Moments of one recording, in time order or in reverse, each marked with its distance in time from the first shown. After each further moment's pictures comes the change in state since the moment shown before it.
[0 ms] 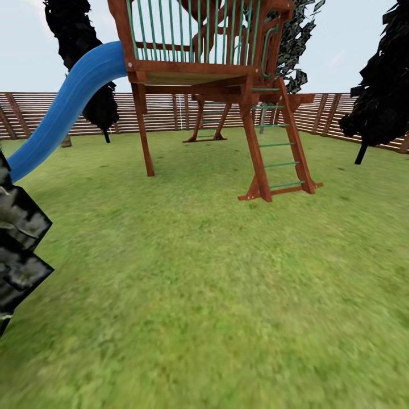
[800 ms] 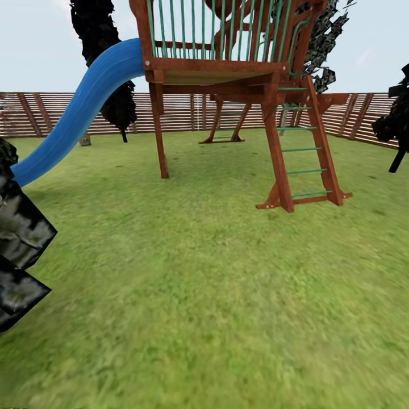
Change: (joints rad) left arm 0.000 0.000 0.000 0.000 0.000 0.000 0.000; right arm 0.000 -0.001 0.000 -0.002 -0.002 0.000 -0.001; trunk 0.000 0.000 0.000
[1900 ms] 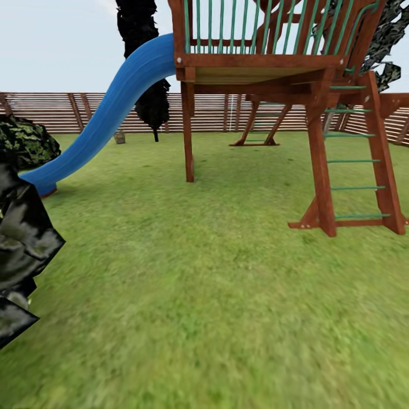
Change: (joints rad) left arm 0.000 0.000 0.000 0.000 0.000 0.000 0.001; right arm 0.000 -0.001 0.000 0.000 0.004 -0.005 0.001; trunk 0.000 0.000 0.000
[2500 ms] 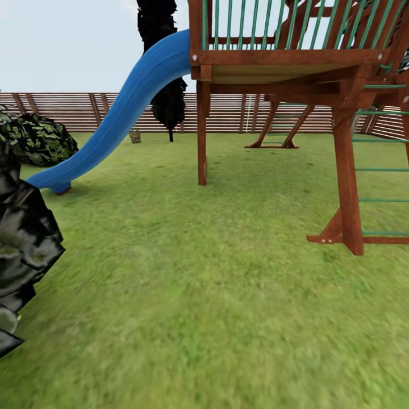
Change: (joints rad) left arm 0.000 0.000 0.000 0.000 0.000 0.000 0.000; right arm 0.000 0.001 0.000 0.000 0.003 0.002 0.000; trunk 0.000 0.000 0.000
